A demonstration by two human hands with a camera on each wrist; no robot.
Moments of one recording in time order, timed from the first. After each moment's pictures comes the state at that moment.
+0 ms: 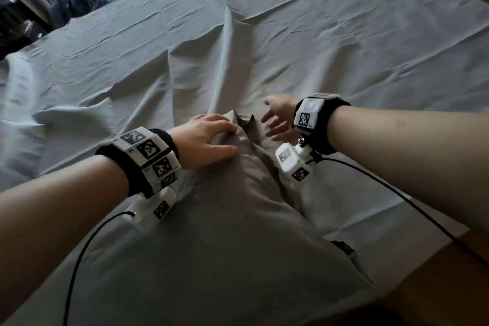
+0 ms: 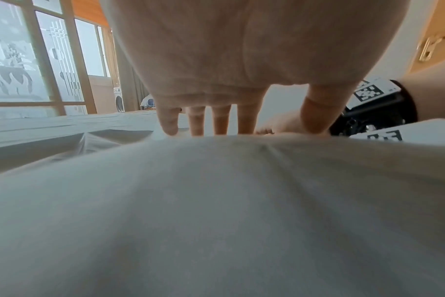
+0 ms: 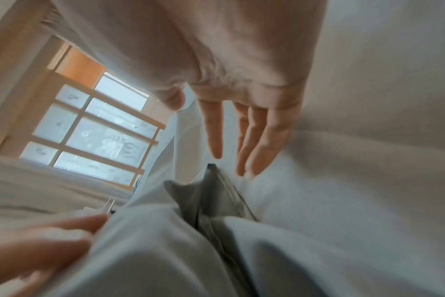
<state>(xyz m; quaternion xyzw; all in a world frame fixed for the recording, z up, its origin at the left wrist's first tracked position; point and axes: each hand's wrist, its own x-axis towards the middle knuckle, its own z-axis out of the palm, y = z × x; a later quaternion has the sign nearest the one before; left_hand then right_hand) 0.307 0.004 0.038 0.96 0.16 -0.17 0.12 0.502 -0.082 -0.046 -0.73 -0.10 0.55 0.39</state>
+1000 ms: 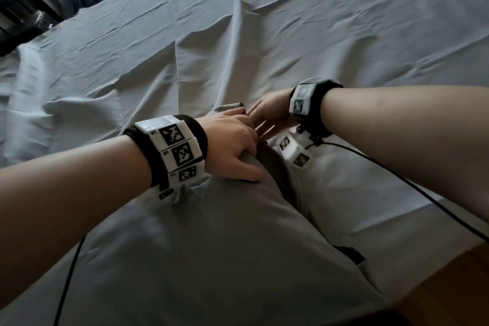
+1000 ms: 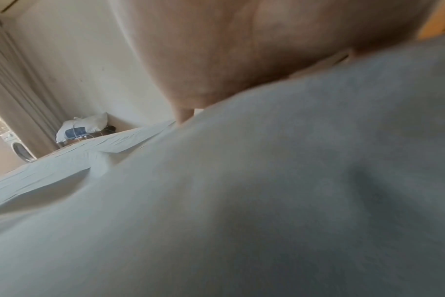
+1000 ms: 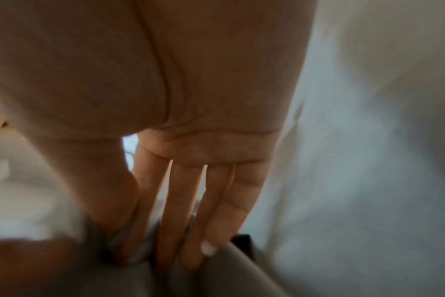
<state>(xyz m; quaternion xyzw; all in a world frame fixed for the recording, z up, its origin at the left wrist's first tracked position) 0.332 -0.021 0.038 0.97 -0.09 -0.22 -0.05 0.491 -0.057 -0.042 -0.60 -0.35 0.66 0.29</state>
